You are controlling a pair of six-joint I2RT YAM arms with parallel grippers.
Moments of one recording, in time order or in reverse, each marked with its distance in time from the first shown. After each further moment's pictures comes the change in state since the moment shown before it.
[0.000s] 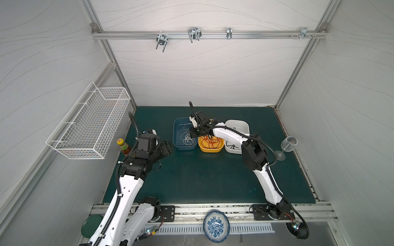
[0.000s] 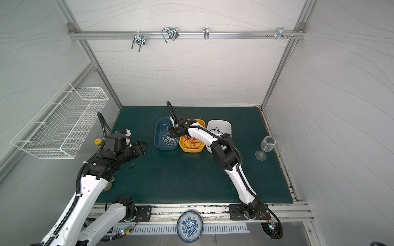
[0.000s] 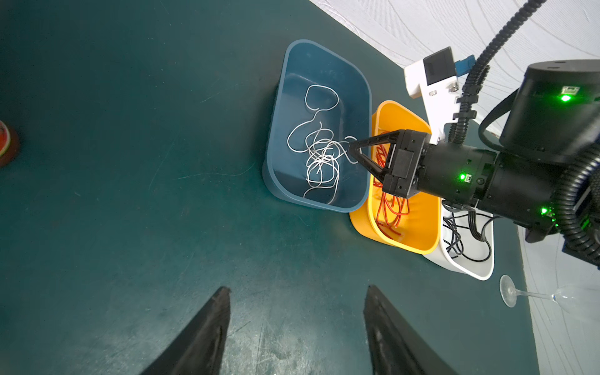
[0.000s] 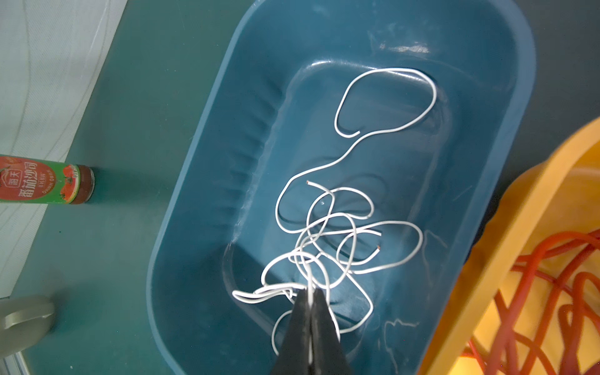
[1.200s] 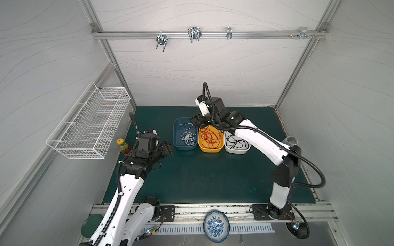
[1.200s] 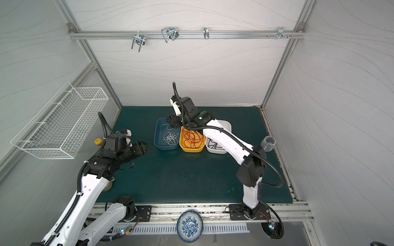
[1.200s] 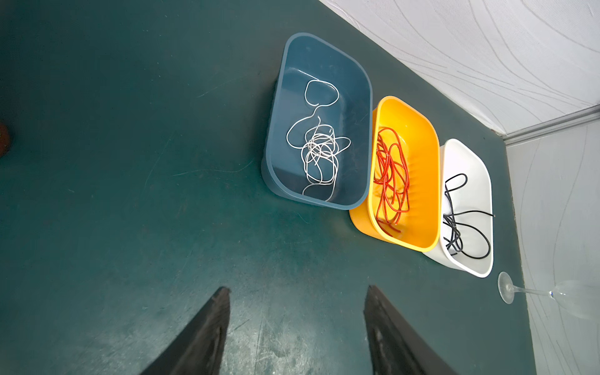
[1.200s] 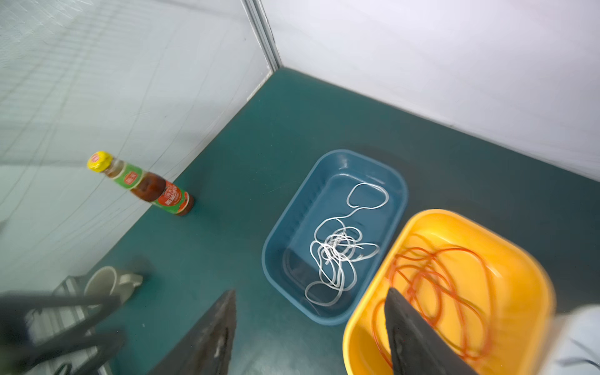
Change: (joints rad) left arm 0.006 0.012 -0.007 0.003 0.020 0.001; right arm 0.045 -0.563 -0.191 -0.032 0.170 -0.147
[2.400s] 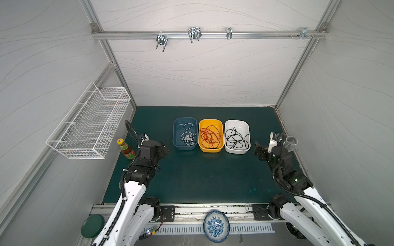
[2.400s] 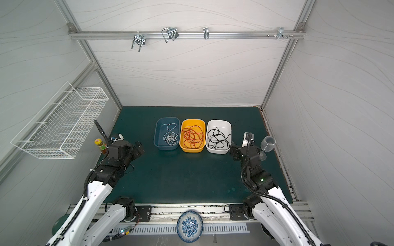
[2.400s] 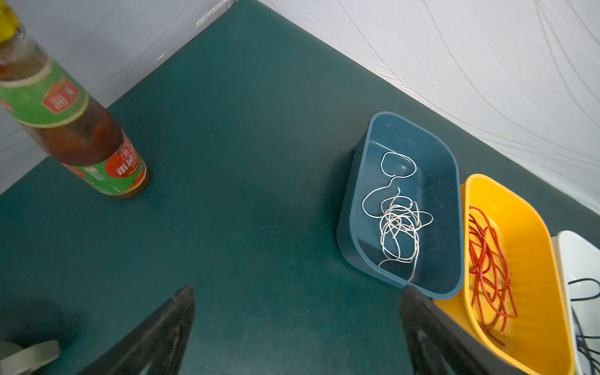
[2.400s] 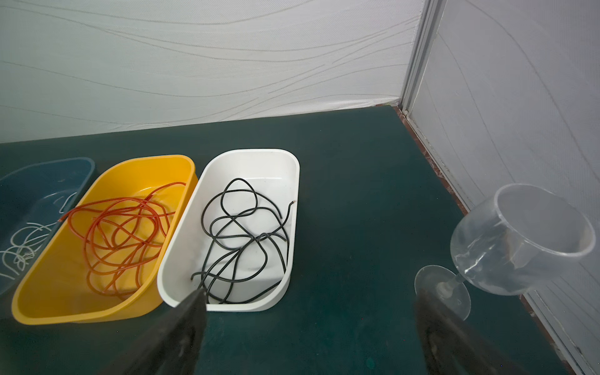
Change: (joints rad) left arm -0.007 -0.090 -0.222 0.246 -0.372 0.014; right arm -0.385 -1.111 -1.232 0.215 0.467 0.002
